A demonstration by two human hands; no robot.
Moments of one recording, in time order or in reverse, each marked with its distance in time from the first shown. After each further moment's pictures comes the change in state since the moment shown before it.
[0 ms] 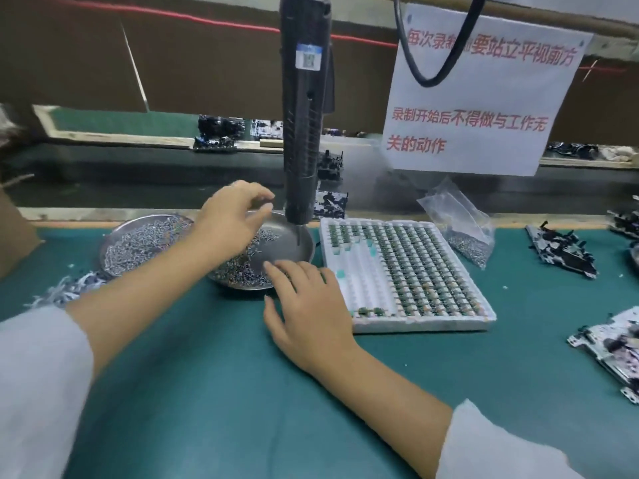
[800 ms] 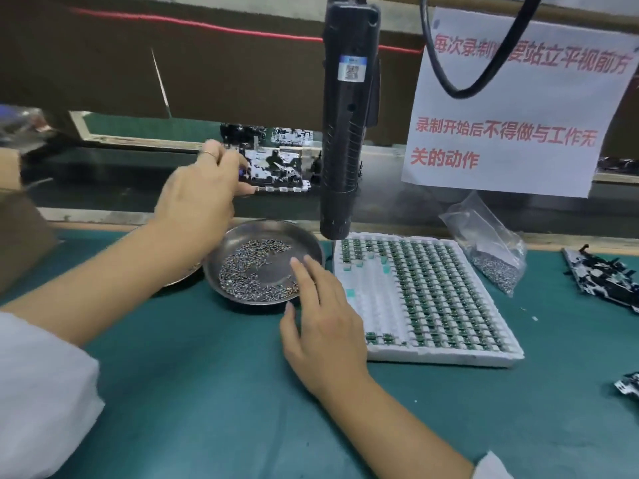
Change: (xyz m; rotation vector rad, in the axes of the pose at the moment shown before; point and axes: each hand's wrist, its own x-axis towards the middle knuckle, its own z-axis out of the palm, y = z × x) left_hand -0.001 0.014 -0.049 0.534 0.206 0.019; right_hand -0.001 0.008 0.000 0.200 0.116 0.112
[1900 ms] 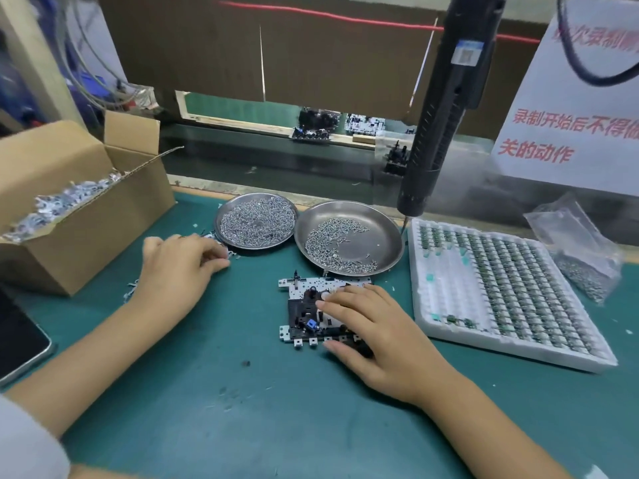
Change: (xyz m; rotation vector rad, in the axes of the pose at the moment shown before) left_hand -0.139 -0.107 -0.010 -0.104 -0.191 -0.378; right_hand -0.018 -0.004 -0.008 0.162 -0.418 -0.514
